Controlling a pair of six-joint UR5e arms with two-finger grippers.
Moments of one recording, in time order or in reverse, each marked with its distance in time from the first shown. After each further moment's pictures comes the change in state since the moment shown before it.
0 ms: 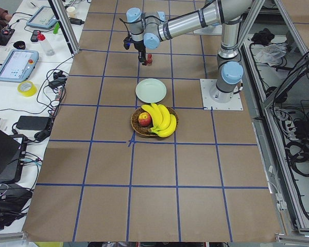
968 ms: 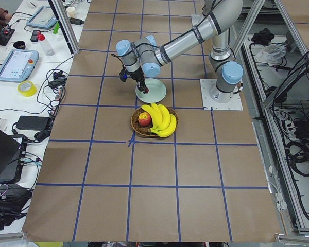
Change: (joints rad) left arm 0.251 -0.097 -0.053 -0.011 0.111 0.086; right arm 0.001 0.001 0.002 -0.003 0.006 0.000
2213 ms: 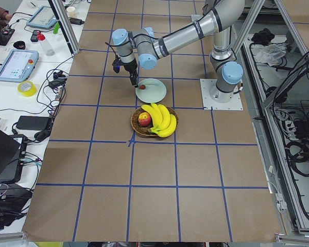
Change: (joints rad) left arm -0.062 0.037 0.099 0.011 -0.108 -0.076; right arm 0.000 0.000 0.001 0.000 0.001 0.000
